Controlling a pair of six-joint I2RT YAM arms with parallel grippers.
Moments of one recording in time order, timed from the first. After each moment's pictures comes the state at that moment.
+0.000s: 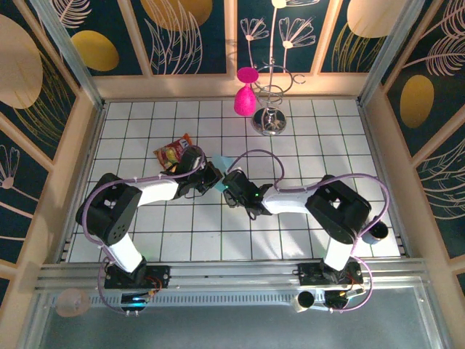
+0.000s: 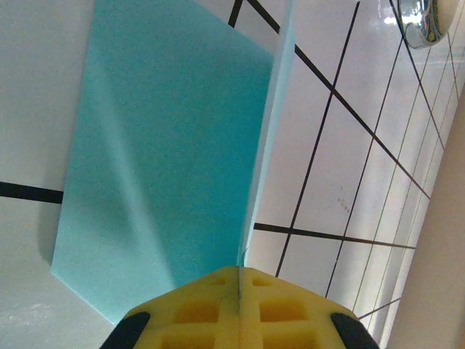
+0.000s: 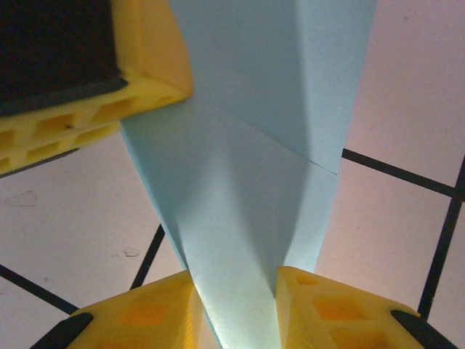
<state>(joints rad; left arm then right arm) -0.55 1.71 0.81 0.13 0.28 -1.19 0.96 1.76 0.88 -0.01 0.24 0.44</state>
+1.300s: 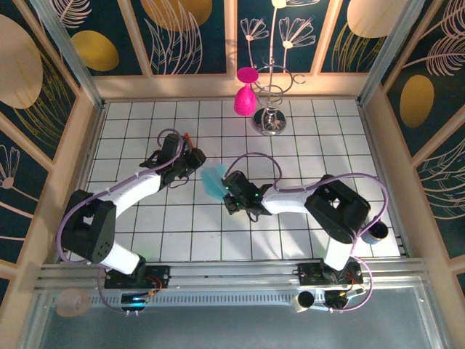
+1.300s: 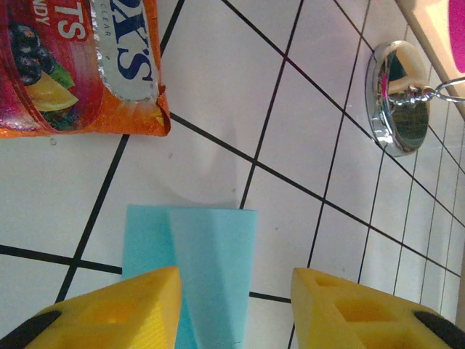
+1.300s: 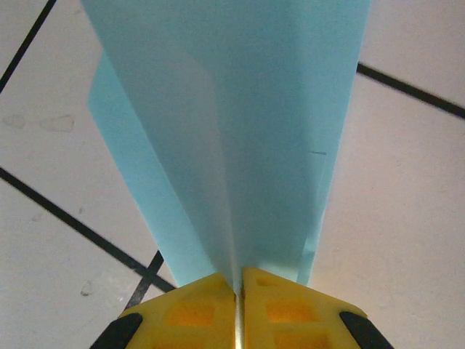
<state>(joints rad) -0.43 1.51 0.88 -0.14 0.09 -1.02 0.96 1.77 0.88 -0.06 0.08 0.38</state>
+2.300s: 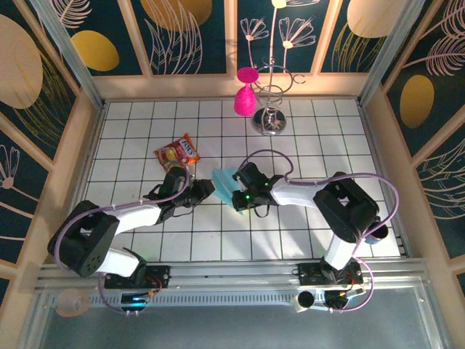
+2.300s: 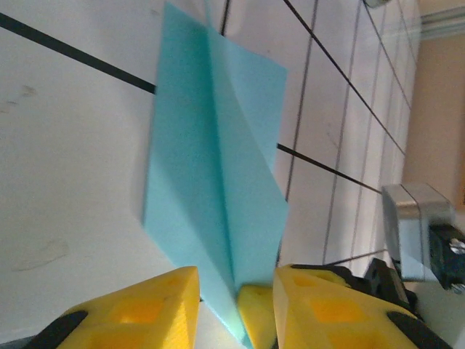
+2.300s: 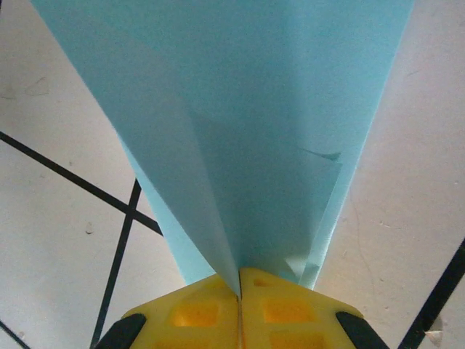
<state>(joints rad) -0.56 1.44 0.48 0.32 0.30 -1.13 0.82 1.73 0.88 -0.21 -0.21 0.51</state>
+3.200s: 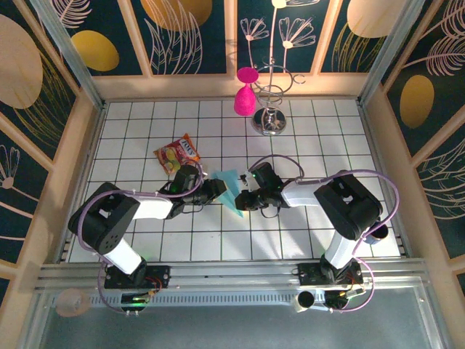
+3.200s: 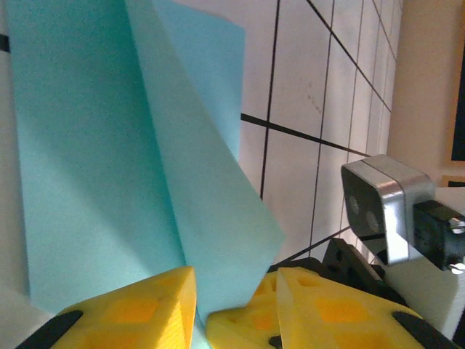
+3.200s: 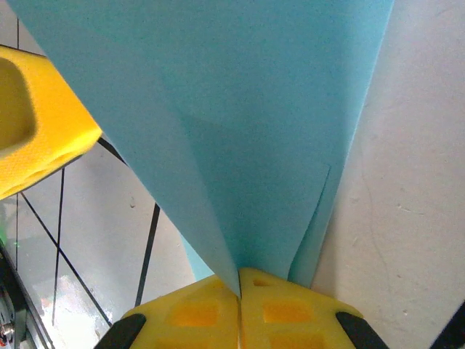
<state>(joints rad) -0.60 1.63 0.55 0.46 0.40 -1.11 0.70 1.73 0.73 0.05 -0.51 0.55</state>
